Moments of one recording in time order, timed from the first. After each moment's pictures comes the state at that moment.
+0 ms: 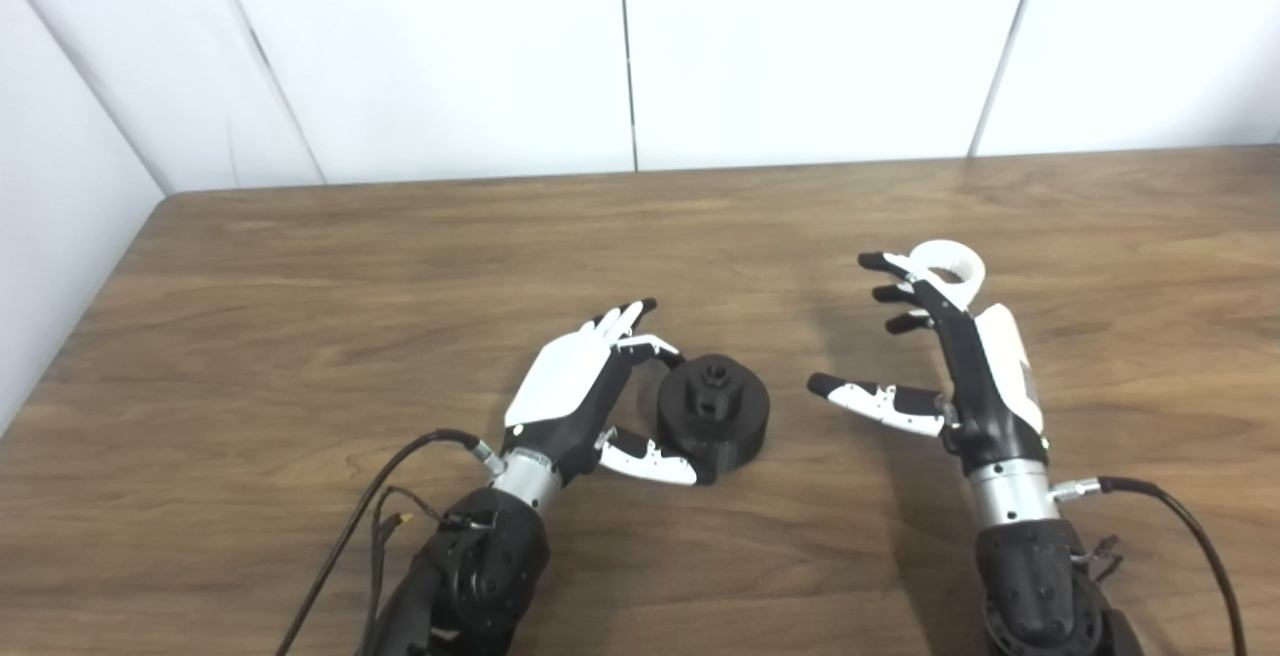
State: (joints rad) left arm -0.14 0.18 -0.39 -0.14 0.73 0.22 -0.12; right arm -0.05 -0.10 0.11 -0.19 -0.59 0.00 -0.15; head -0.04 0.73
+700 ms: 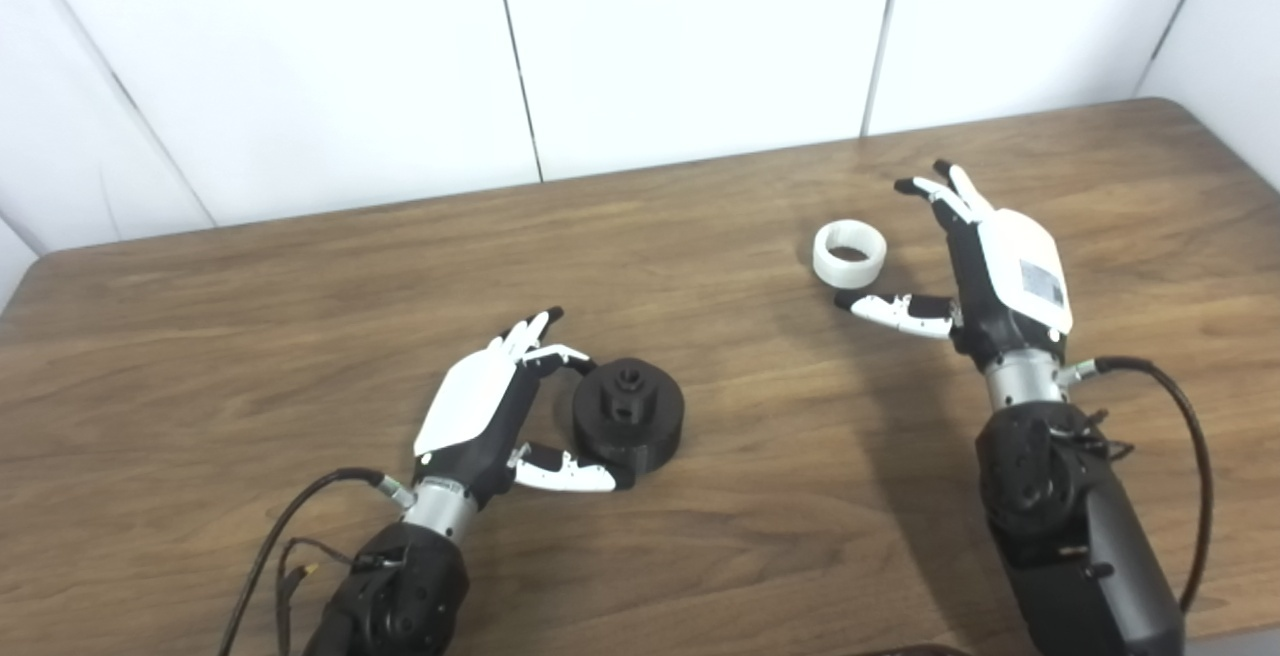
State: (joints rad) left arm -0.14 0.21 -0.35 -0.13 0.69 0.17 -0.13; right arm -0.18 -0.24 0.01 -0.20 -0.88 0.32 -0.08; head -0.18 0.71
